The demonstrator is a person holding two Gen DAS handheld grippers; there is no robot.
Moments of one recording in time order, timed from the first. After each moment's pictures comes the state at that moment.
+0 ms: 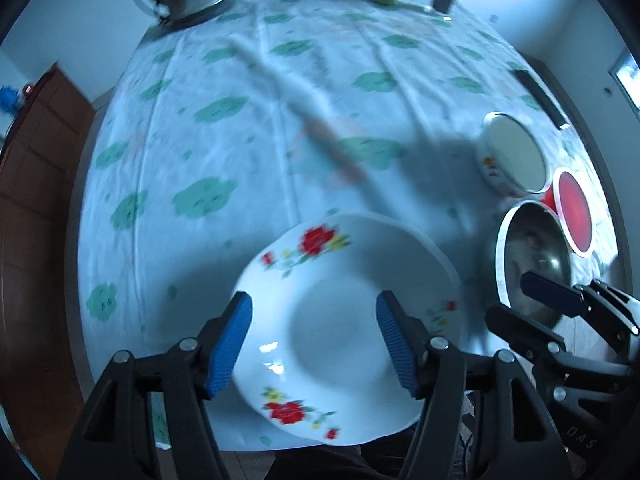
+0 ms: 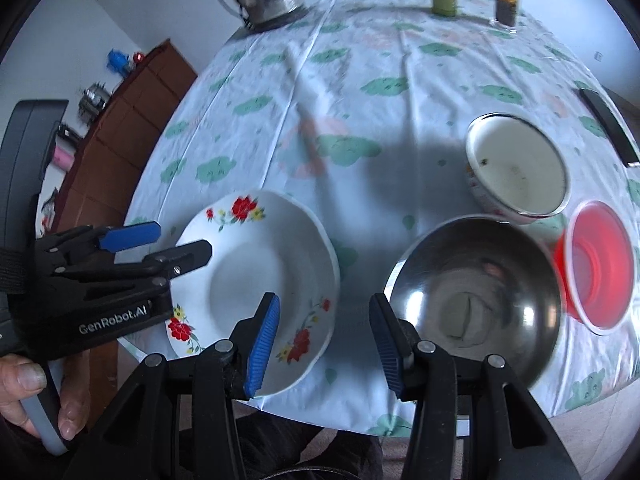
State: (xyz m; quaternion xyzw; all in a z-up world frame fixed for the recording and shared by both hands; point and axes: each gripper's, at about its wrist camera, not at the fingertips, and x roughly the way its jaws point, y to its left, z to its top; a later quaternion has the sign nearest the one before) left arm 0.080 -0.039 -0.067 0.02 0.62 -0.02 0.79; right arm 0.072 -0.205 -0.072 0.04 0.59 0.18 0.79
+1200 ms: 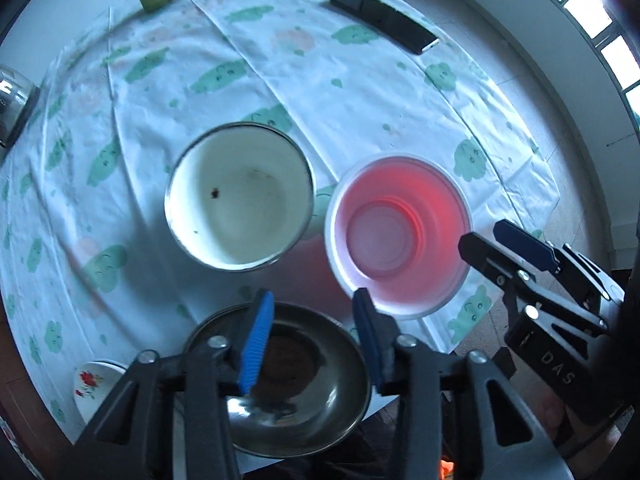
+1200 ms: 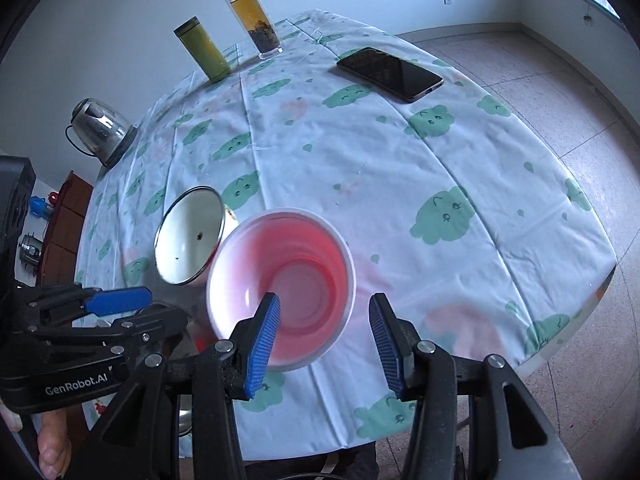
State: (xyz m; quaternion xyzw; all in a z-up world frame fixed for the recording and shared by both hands) left arm 0.149 -0.293 -0.078 0.11 0.67 -0.18 0.71; right arm 0.093 -0.451 -0.087 0.17 0.55 -0.01 0.82
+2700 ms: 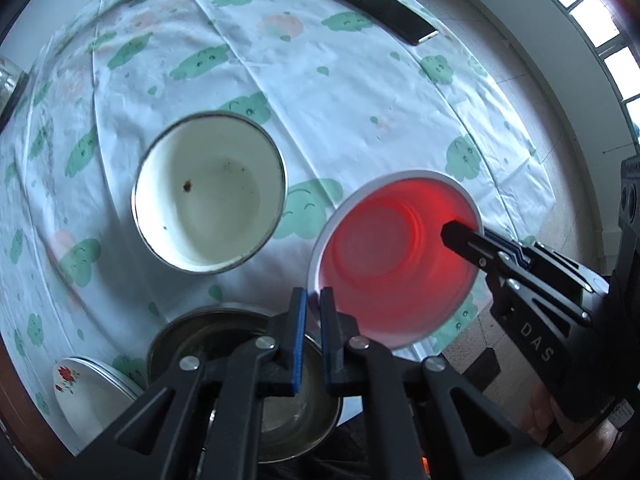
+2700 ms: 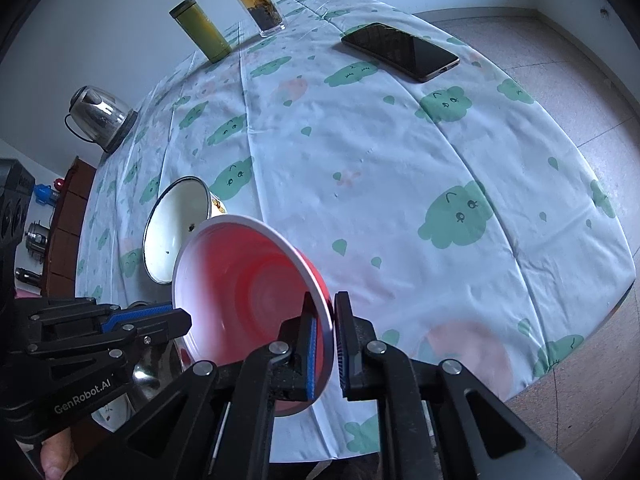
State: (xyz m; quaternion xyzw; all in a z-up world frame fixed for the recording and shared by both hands) left arm 0.152 -0.299 -0.091 0.08 0.69 -0.19 0.69; right arm 0.109 -0.461 -0.106 0.18 0.58 0.01 0.80
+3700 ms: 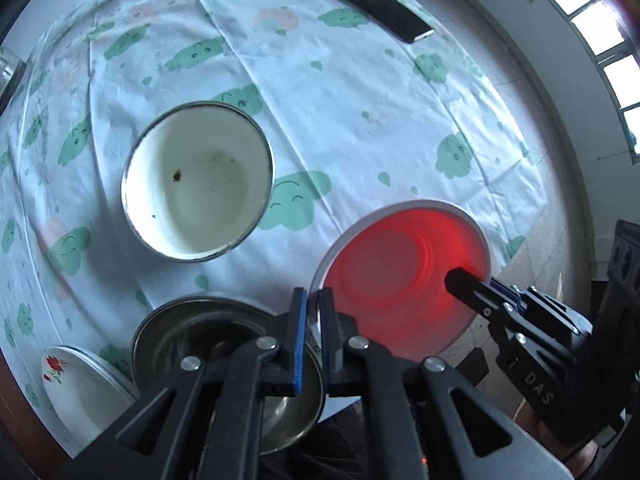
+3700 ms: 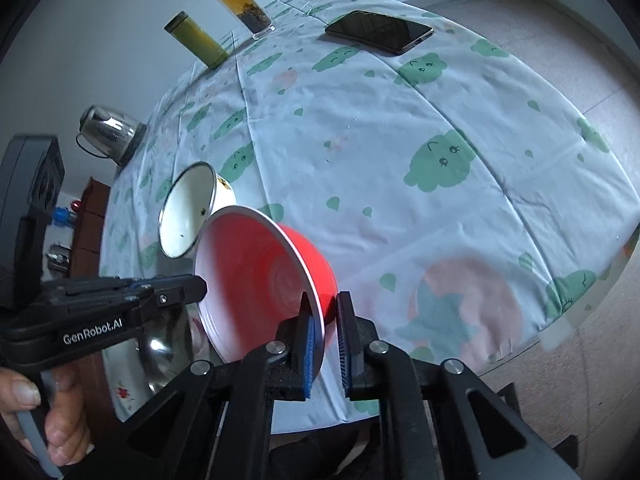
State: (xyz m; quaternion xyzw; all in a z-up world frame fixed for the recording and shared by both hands) left arm 0.147 -0.303 -0.086 0.07 0.69 -0.19 0.69; right arm 0.072 -0.475 -0.105 0.25 0.57 0.03 0.78
